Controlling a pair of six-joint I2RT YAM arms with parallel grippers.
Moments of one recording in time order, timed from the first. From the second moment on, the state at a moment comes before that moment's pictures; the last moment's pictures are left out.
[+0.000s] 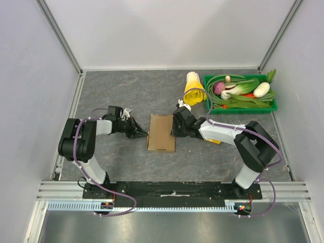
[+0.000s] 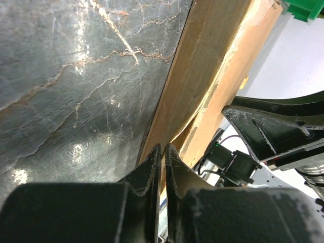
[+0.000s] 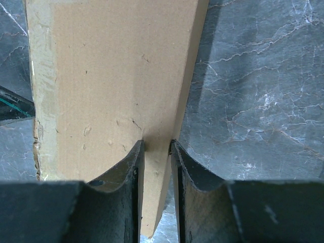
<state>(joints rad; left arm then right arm) -0.11 1.73 0.71 -0.02 0.81 -0.73 0.76 1.70 0.97 -0.17 0.11 0.71</state>
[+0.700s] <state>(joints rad) -0.35 1.70 0.98 -0.37 0.37 -0.47 0.74 1.70 0.97 -0.17 0.11 0.70</state>
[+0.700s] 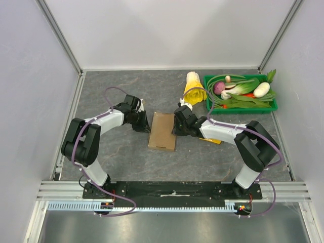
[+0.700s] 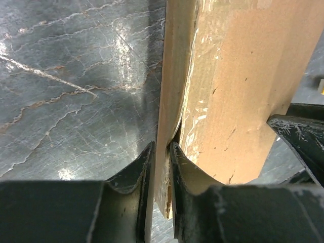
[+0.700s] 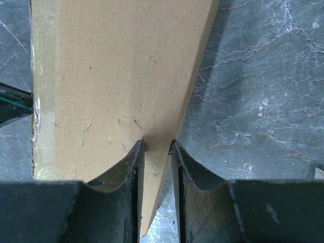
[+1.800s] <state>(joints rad) -0.17 1.77 0.83 -0.12 0.75 -0.63 0.74 1.70 0.95 -0.13 0.11 0.73</state>
